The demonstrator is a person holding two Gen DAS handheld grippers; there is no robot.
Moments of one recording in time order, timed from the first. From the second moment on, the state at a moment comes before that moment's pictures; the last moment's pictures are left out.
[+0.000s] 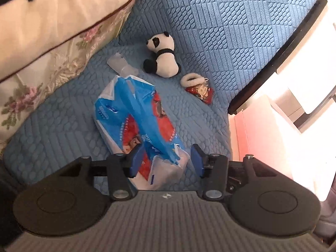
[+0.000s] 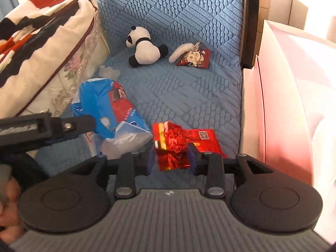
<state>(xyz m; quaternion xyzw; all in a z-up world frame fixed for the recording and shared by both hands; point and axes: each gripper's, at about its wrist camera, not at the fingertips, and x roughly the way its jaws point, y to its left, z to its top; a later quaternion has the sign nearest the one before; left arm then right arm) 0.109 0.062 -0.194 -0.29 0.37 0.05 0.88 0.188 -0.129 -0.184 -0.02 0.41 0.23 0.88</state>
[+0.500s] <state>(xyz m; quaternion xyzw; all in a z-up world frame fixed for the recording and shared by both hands) 0.138 0.063 -0.214 -0.30 0.39 0.10 0.87 0.202 -0.118 -0.203 -0.02 0.42 0.24 0.87</state>
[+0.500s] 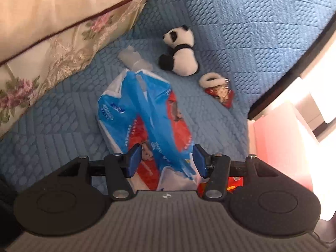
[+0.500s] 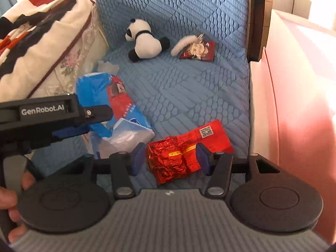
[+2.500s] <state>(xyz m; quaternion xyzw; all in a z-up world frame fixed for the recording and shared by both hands) 0.106 0.044 -0.156 -0.24 0.37 0.02 0.90 0.173 -0.143 -0.148 -0.06 0.36 0.22 0.91</state>
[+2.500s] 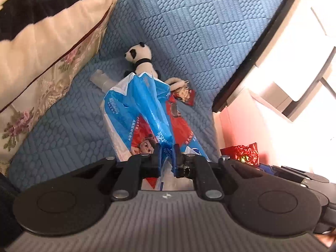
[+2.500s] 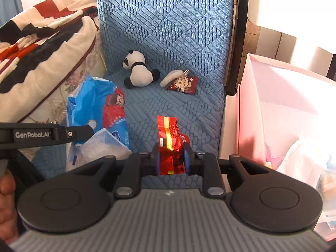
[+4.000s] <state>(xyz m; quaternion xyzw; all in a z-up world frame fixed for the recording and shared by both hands) 0.173 -0.108 0.013 -0.21 0.32 -0.08 0.92 0.194 -0.295 0.020 0.00 0.26 0.20 0.94</state>
